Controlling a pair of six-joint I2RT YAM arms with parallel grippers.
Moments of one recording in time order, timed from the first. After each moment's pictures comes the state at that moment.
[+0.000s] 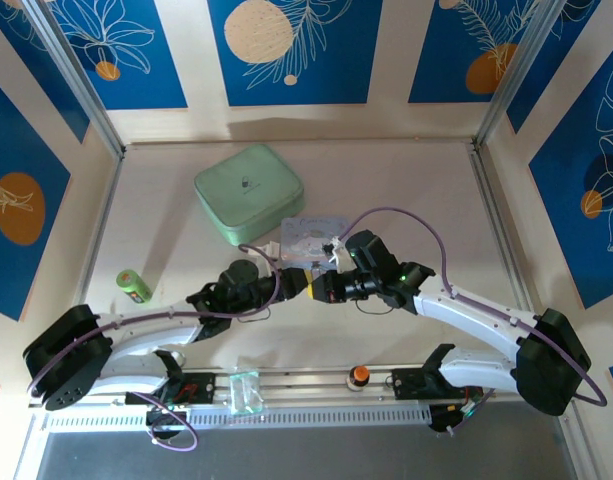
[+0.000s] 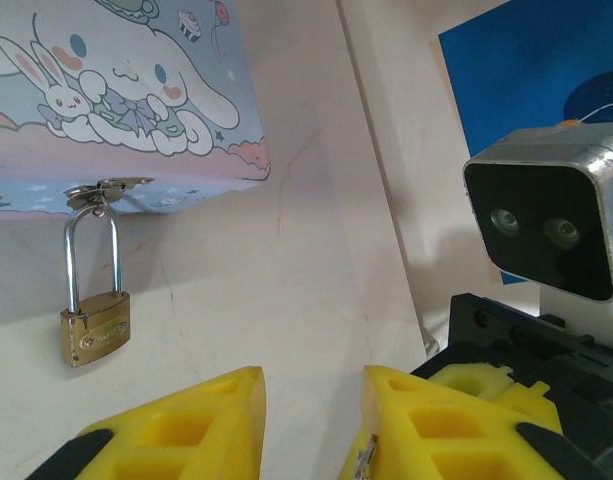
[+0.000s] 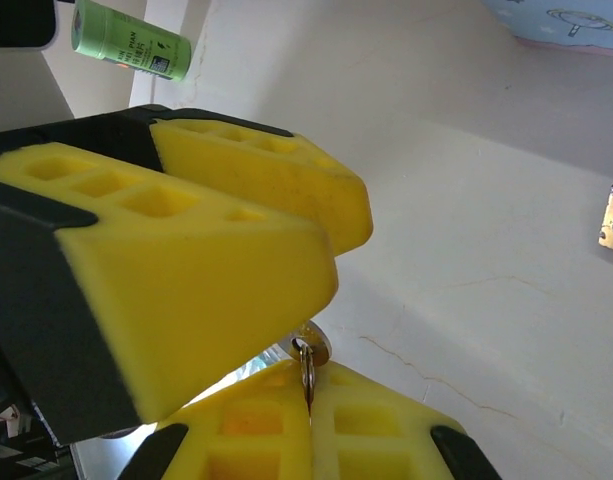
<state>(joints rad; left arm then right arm) -0.92 1.22 0.45 0.45 0.13 -1.07 0.78 1.15 0.70 -0.29 -0.49 0.72</state>
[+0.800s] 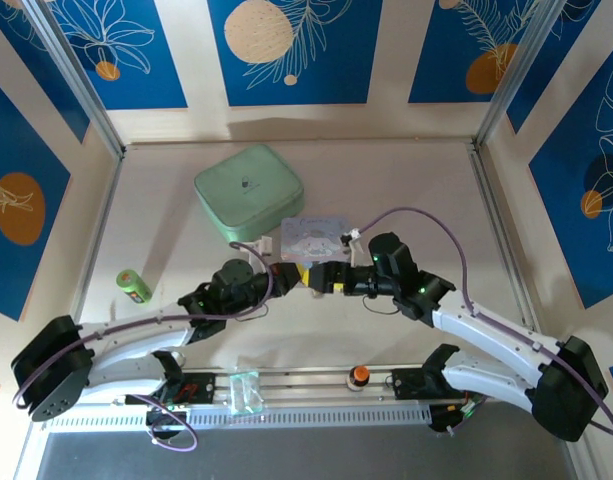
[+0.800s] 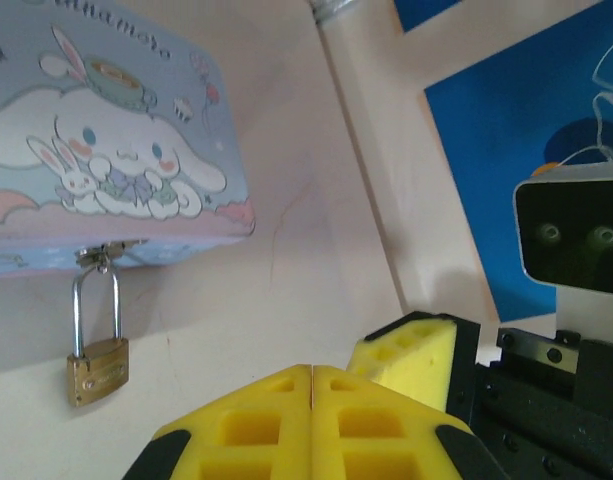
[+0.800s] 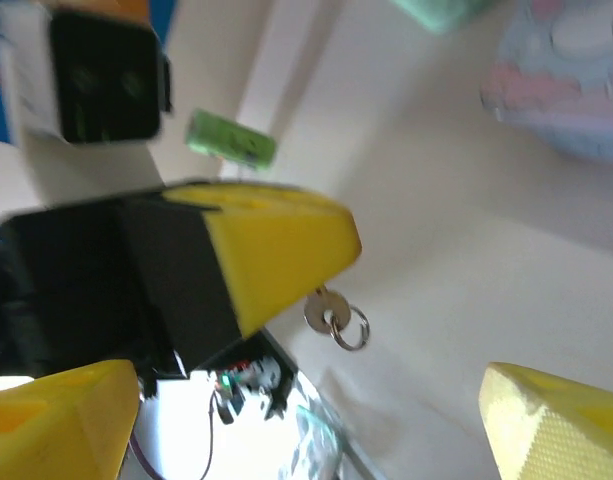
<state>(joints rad) -0.93 1.12 0.46 0.40 0.01 -1.06 0.73 0.98 0.58 -0.05 -0.48 0.86</state>
